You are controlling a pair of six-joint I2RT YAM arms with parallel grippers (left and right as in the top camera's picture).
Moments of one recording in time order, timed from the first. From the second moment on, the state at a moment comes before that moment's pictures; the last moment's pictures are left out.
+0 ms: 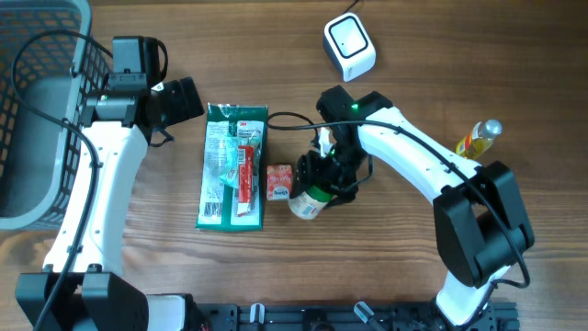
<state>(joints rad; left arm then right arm) -0.01 1.54 1.36 -0.88 -0.13 -0.31 0.54 1.91 1.37 -1.12 -0.67 0.55</state>
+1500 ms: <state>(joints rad) -0.01 1.54 1.36 -0.88 -0.13 -0.31 0.33 1.91 1.75 -0.66 -0.31 0.10</state>
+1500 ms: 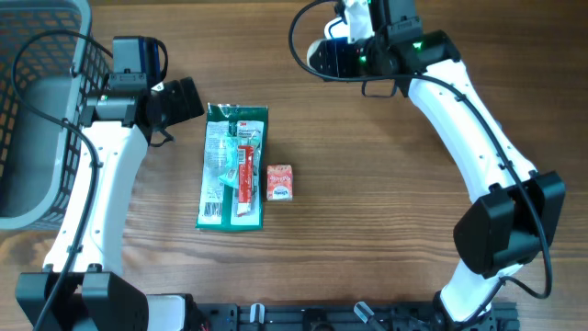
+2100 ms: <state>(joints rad) -0.01 1.54 1.36 -0.88 -0.13 -0.31 0.33 2.18 1.75 -0.19 -0.10 0.08</state>
